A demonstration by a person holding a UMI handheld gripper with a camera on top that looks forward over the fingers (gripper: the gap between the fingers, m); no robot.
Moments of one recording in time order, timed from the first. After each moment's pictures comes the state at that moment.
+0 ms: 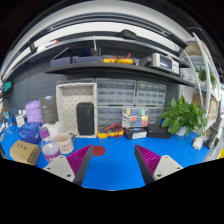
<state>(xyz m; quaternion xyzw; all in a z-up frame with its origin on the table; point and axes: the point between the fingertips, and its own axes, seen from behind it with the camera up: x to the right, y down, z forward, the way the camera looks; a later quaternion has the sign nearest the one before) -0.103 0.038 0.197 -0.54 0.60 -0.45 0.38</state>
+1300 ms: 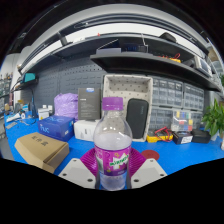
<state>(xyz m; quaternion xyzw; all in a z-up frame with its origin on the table) -0.034 0.245 0.117 -0.60 0.48 -0.42 0.48</state>
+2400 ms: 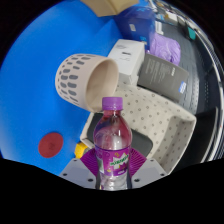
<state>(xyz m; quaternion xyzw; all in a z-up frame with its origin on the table) 0.174 0.161 0.128 -0.79 -0.18 -0.57 -0.13</state>
